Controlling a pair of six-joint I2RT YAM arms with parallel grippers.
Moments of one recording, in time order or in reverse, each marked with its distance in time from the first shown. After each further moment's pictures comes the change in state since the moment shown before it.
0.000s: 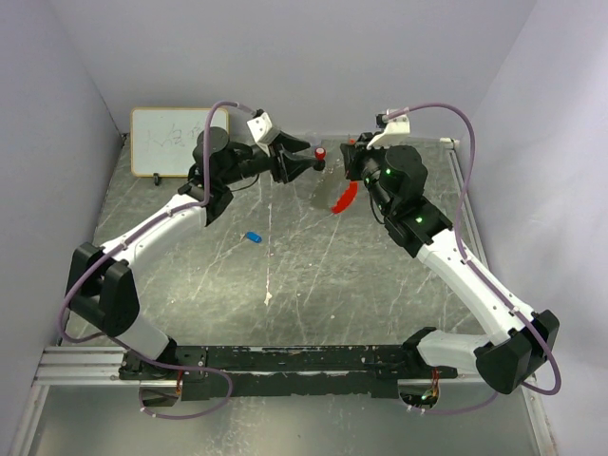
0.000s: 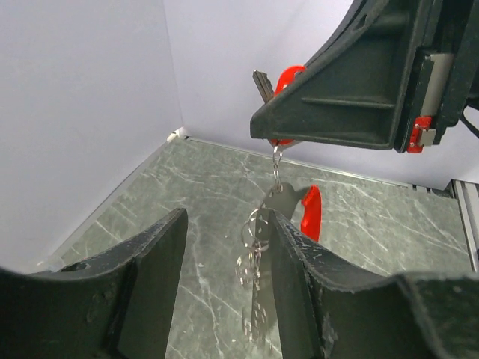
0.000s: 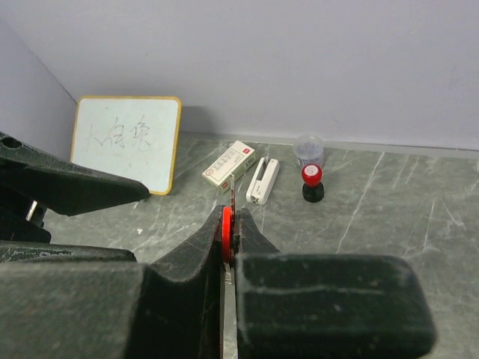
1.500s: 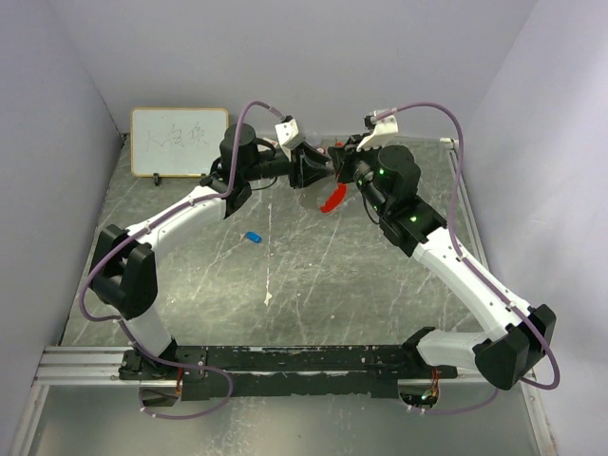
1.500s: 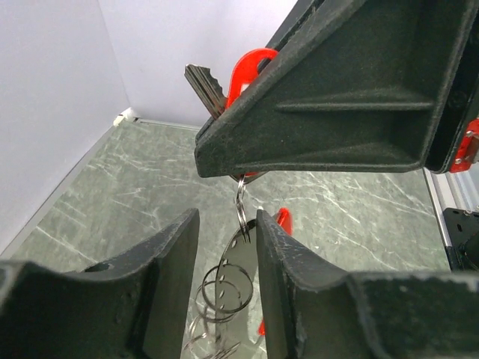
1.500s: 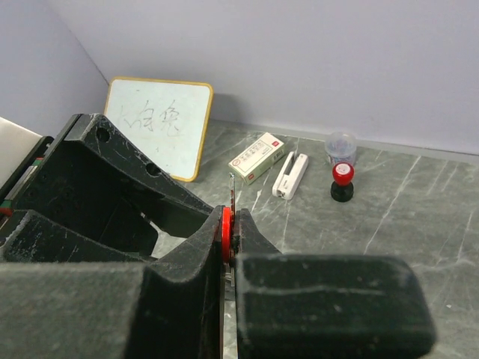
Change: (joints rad) left arm -0.056 0.152 0.130 -0.087 0.112 0.046; right arm 0.031 0.023 0.007 0.009 -0.077 -0.004
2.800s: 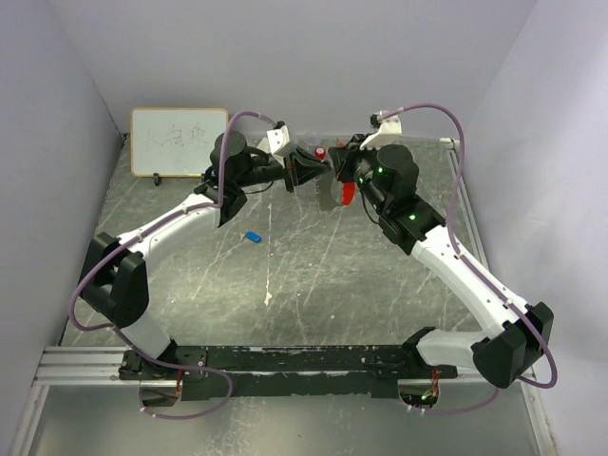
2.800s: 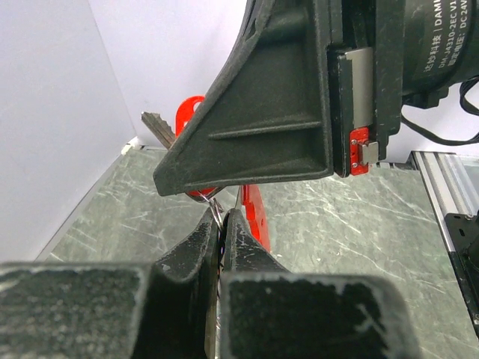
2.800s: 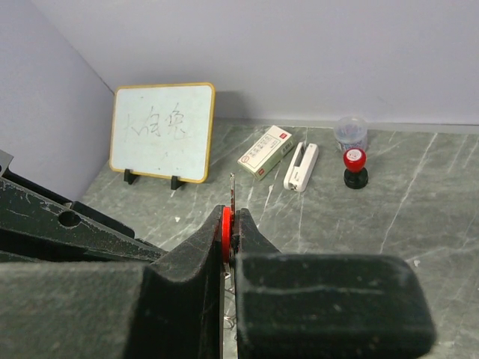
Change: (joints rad) left arm -0.005 -0.073 -0.091 0.120 0.010 0.001; right arm -0.020 0.012 -0.008 -0.005 0.014 0.113
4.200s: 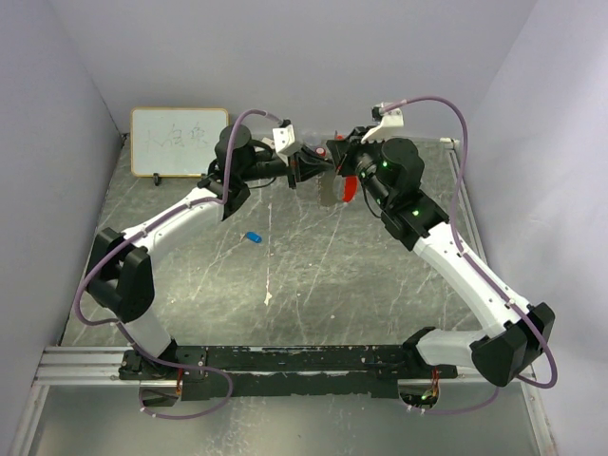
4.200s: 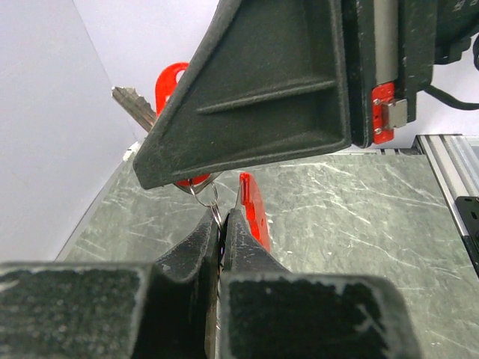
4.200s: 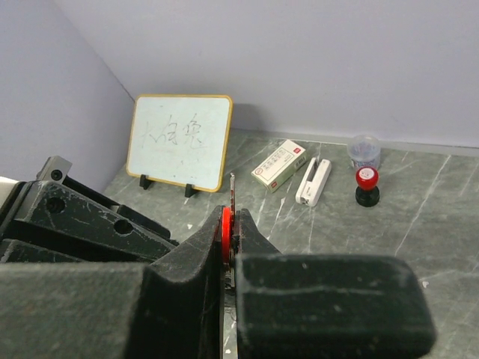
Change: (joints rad) left arm 0.000 0.045 0.074 -0.054 0.055 0.078; right arm -0.010 0.014 0.057 -0.003 -0.063 -0.013
